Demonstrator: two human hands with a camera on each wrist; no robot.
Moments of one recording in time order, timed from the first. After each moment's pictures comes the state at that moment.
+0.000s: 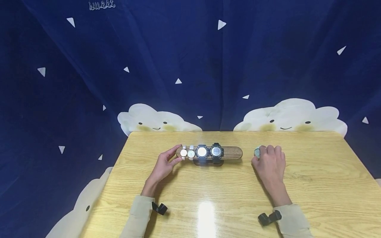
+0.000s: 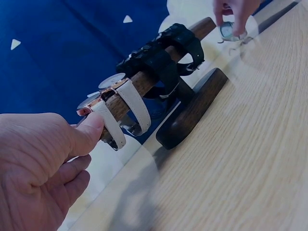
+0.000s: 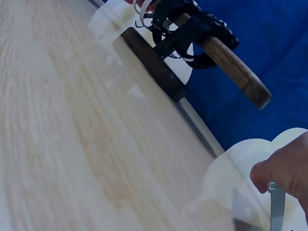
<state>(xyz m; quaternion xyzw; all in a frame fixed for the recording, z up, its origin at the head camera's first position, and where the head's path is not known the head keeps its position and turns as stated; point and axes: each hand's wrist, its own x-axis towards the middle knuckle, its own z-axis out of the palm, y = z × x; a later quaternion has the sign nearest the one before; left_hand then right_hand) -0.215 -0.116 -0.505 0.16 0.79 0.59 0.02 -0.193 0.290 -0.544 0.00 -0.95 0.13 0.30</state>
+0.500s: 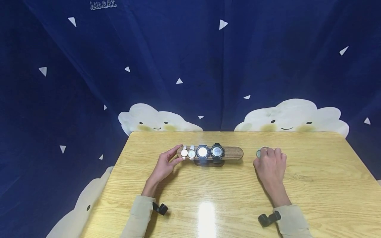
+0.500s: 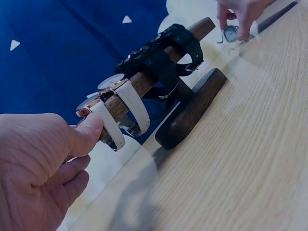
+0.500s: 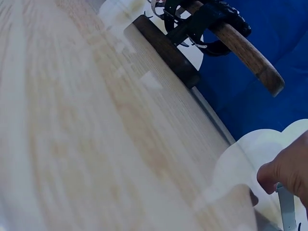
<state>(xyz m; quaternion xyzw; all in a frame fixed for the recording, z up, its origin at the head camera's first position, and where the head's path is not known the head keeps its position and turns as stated) -0.220 -0.118 -0.512 0.17 0.80 0.57 0.01 -0.198 0.292 -0.561 0.01 -0.93 0.11 0.35</state>
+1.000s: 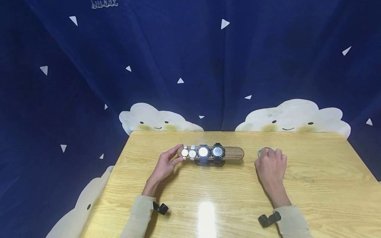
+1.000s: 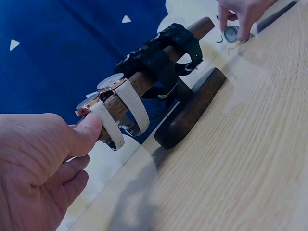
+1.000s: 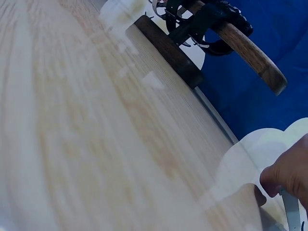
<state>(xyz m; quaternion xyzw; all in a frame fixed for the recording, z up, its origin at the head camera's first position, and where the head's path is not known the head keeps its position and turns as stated) -0.228 -0.124 -0.530 0.17 0.81 0.57 0.00 -0.199 0.291 -0.565 0.01 -0.93 0.10 0.36</state>
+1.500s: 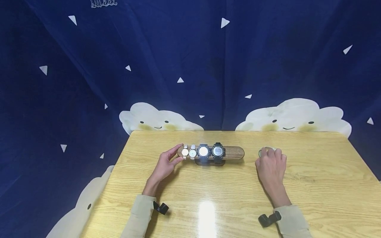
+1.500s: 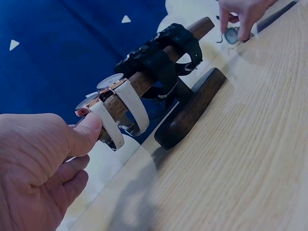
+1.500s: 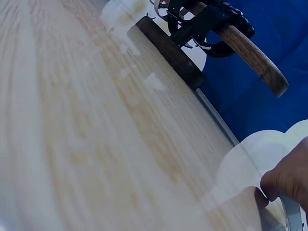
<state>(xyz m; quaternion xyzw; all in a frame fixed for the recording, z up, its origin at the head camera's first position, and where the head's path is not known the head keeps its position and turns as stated) -0.230 -0.124 -0.533 0.19 0.80 0.57 -0.01 -0.198 0.290 -0.567 0.01 -0.93 0.11 0.35</state>
